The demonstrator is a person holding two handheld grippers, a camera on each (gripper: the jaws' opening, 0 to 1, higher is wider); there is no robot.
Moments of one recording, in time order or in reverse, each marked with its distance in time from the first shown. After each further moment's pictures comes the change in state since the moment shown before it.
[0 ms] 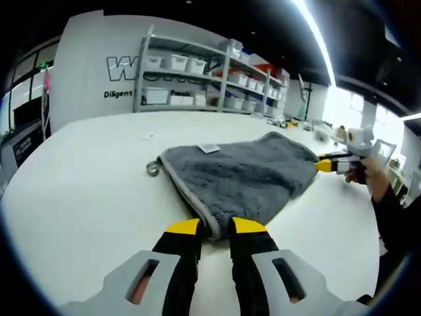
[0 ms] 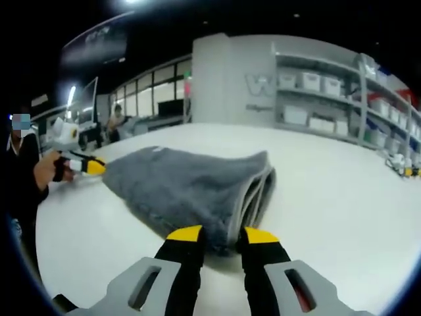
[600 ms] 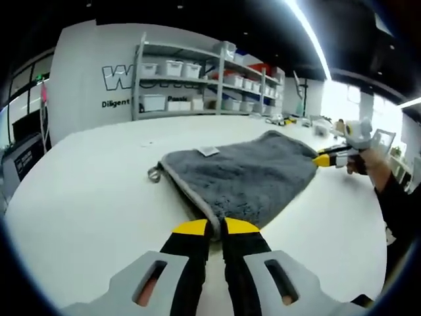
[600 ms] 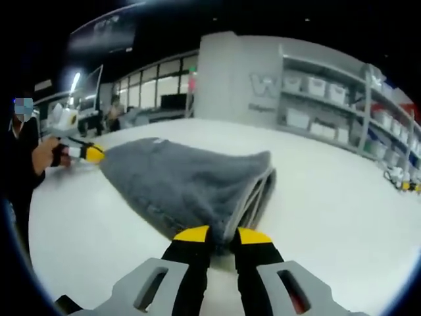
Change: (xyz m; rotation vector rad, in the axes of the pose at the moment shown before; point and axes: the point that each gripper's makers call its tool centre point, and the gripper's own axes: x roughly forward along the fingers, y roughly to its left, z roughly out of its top) left arm -0.001 0.001 0.003 0.076 -0.022 0.015; right arm 0.003 0.000 -0.003 -0.091 0.027 -0.010
